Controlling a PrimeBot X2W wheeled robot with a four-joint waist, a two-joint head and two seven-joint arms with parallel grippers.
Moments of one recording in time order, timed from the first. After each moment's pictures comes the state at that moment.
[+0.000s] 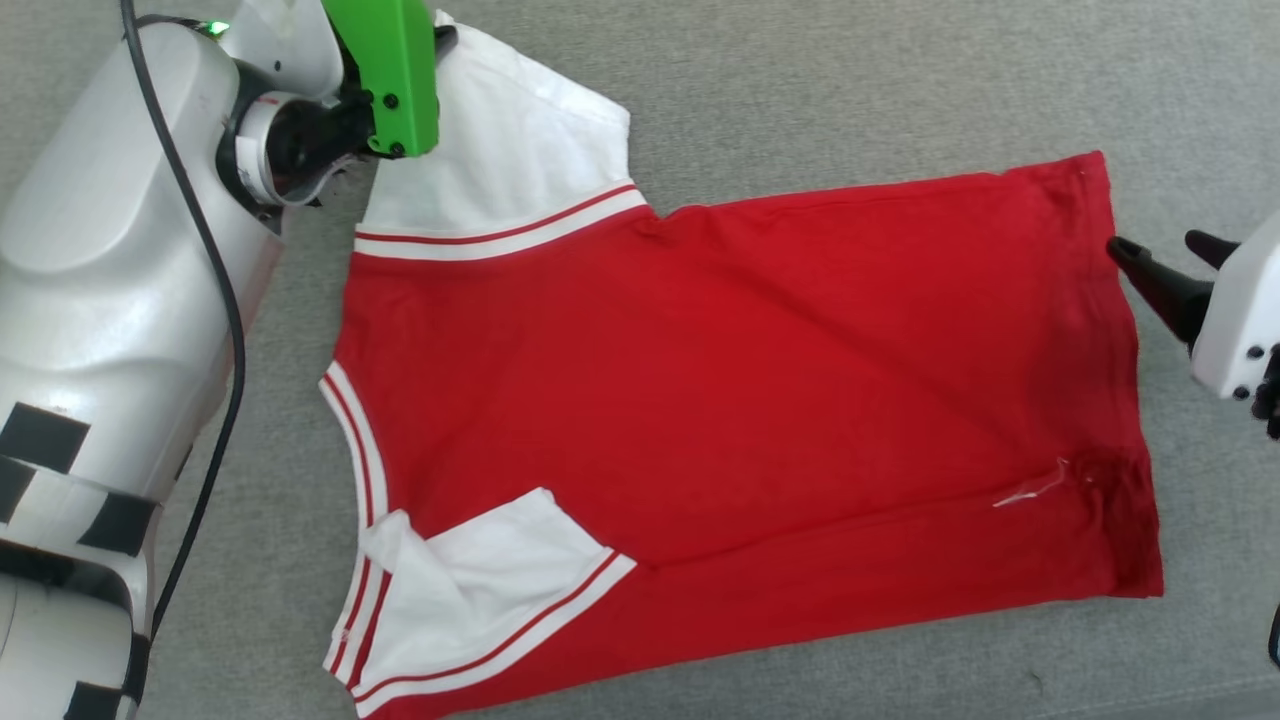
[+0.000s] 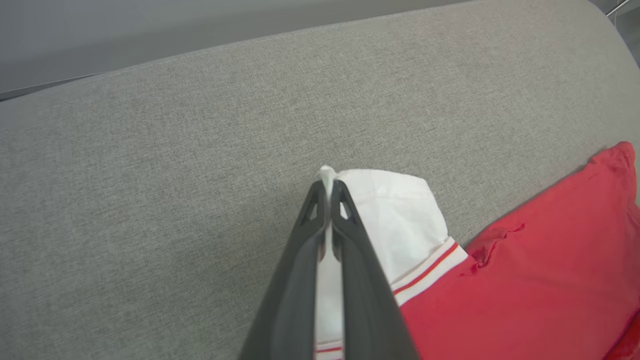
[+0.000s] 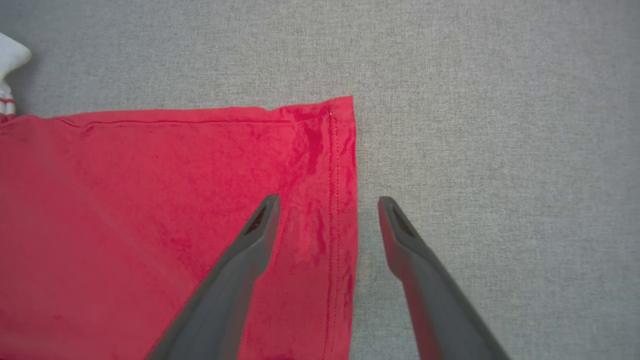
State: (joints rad) left arm -1.19 0.41 -0.67 0.59 -0.94 -0.01 0.64; right arm -0.49 -0.35 -0.06 -0.11 0.48 0.13 0.96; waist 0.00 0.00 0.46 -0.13
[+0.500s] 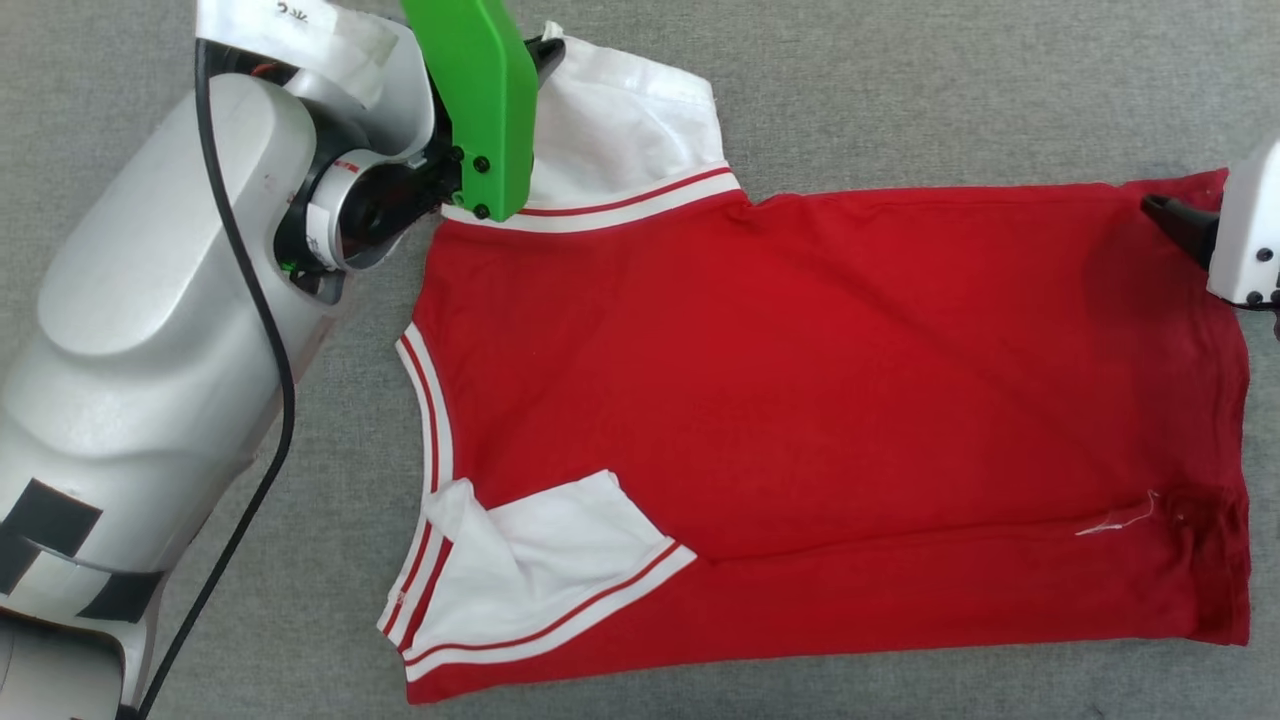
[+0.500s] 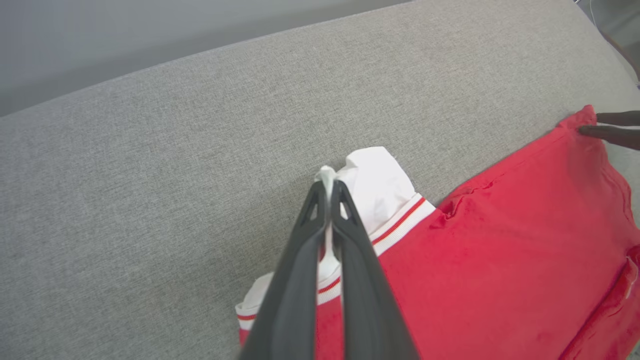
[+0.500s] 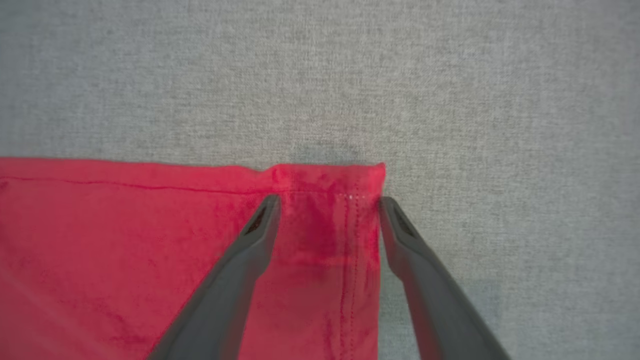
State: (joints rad) left arm -1.10 0.45 -0.70 0.21 -0.93 0.08 0.69; right arm -0.73 -0.38 -0.02 0.22 0.40 0.13 1.00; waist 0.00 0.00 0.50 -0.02
